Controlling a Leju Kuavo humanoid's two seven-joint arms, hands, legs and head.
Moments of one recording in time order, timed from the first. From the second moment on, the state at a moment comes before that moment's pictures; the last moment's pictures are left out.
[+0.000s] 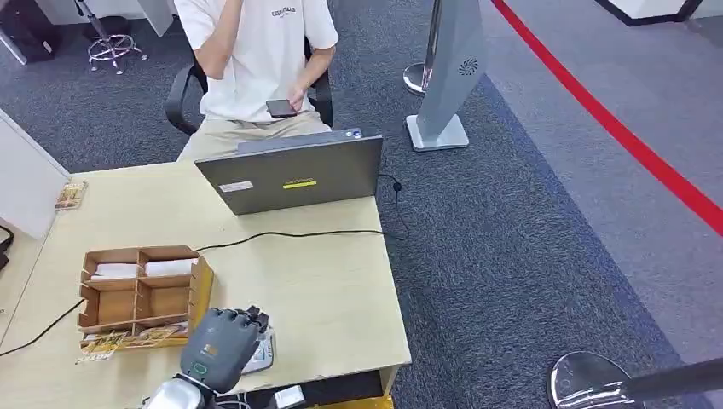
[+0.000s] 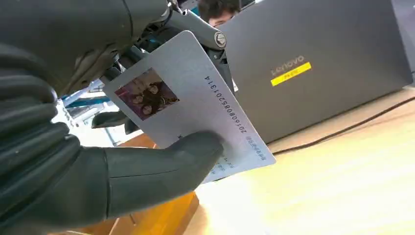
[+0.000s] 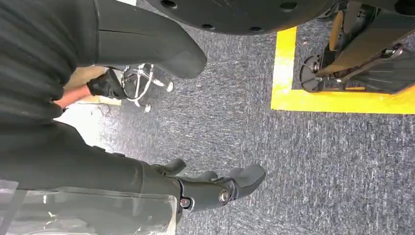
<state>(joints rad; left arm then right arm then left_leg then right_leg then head) 0.00 0.24 -0.69 -1.79 -1.50 -0.04 0.13 -0.04 0.20 -1.08 -0.21 1.37 -0.13 -0.01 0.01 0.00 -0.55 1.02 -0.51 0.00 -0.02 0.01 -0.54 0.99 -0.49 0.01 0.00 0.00</state>
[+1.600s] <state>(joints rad) 0.06 0.23 -0.60 -1.68 -1.48 -0.10 0.19 -0.04 0.20 -1.06 -0.21 1.41 -0.12 0.02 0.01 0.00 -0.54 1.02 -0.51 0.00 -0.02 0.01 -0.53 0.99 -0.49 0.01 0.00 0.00</state>
